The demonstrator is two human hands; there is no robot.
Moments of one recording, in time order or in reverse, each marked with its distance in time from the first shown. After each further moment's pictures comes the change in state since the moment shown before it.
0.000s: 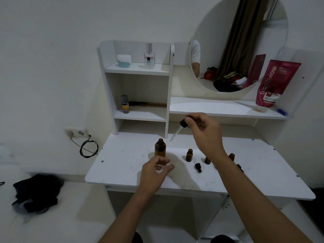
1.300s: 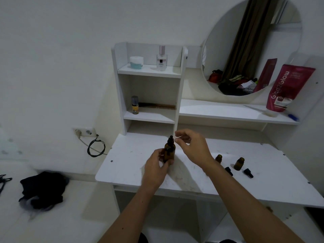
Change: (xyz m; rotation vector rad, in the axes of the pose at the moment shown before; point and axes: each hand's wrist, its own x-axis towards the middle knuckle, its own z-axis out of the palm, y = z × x) left_hand 0.028 -0.023 -0.017 0.169 0.064 -0.050; right_hand -0.010 0.038 0.060 -0.259 -0.273 0.049
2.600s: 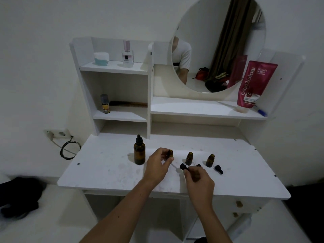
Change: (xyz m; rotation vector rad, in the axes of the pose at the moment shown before) left_hand 0.008 0.047 0.102 -0.055 -0.120 0.091; right_hand -0.130 0.095 -0.031 0.072 0.434 0.402
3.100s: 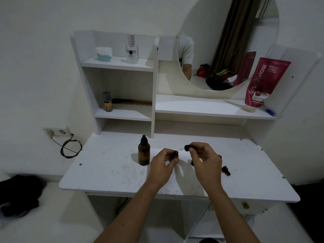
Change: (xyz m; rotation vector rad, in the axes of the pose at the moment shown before) left_hand 0.003 -0.007 -0.002 -0.046 -0.027 0.013; right_hand 0.049 -0.048 0.001 0.174 -0.062 -0.190
